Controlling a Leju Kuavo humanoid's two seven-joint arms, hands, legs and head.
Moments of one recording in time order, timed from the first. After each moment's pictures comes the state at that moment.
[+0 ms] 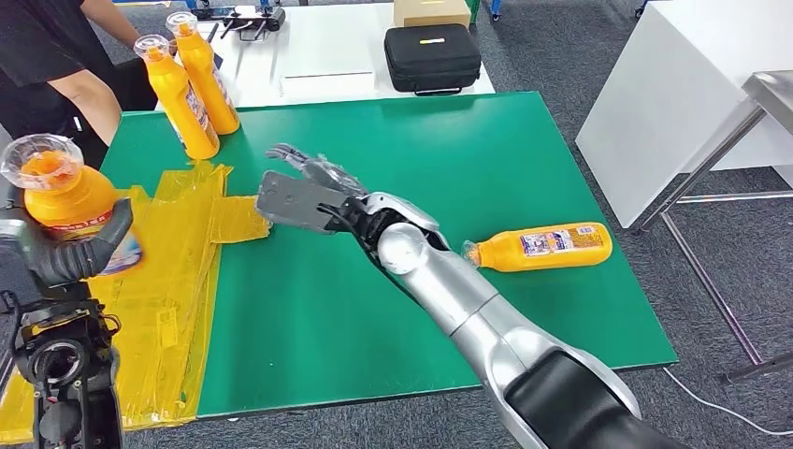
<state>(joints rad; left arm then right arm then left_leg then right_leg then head) -0.25 -0.09 0.15 -1.69 -0.57 0.27 -0.28 -0.77 0.21 0.59 -1.01 0.41 0.11 -0.01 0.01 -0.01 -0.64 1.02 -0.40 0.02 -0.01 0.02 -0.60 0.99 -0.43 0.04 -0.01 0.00</state>
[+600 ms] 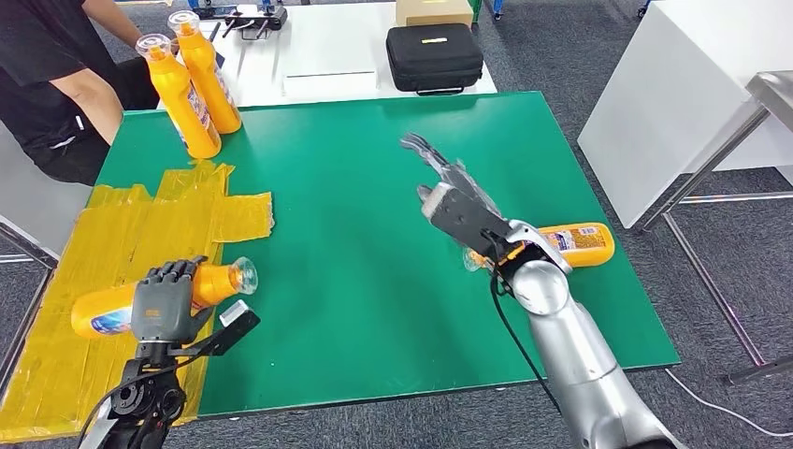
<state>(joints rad) -0.25 0.13 -0.20 -1.00 -1.22 0.69 -0.24 -0.40 -0.10 0.34 -1.57 0.32 0.18 -0.07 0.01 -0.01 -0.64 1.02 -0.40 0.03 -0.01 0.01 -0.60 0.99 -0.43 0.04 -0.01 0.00</state>
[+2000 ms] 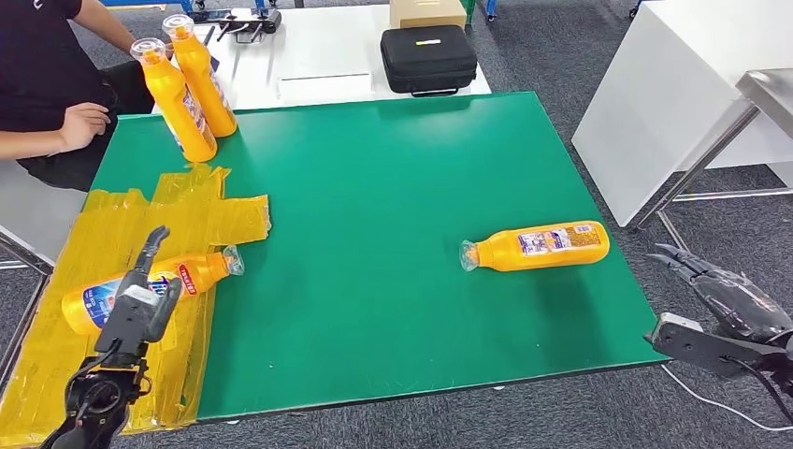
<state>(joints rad) -0.17 0.33 -0.32 -1.30 -0.08 0.32 -0.49 0.28 -0.74 -0.32 -1.77 0.61 0.29 -0.26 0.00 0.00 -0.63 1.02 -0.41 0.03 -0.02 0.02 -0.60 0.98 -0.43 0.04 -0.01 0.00</state>
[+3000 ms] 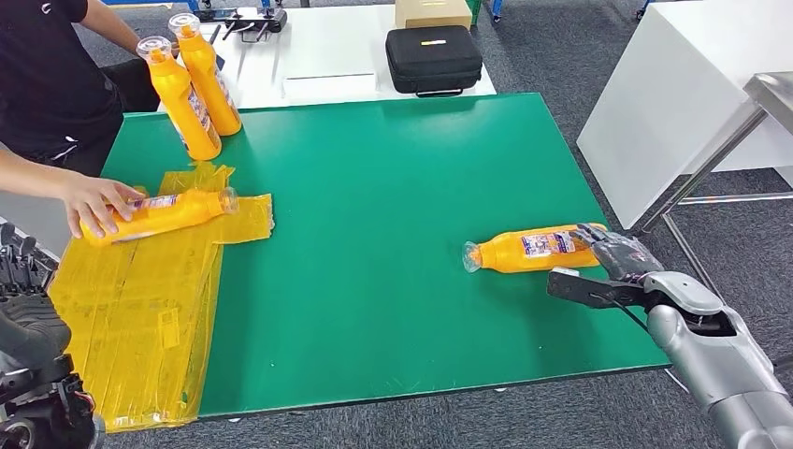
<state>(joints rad) 0.02 0.13 0.06 -1.77 0.16 0.12 -0.56 -0.31 -0.62 0.29 -1.17 0.86 0.09 -0.12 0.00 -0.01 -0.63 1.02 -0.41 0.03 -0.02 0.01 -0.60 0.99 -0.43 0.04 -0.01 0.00</state>
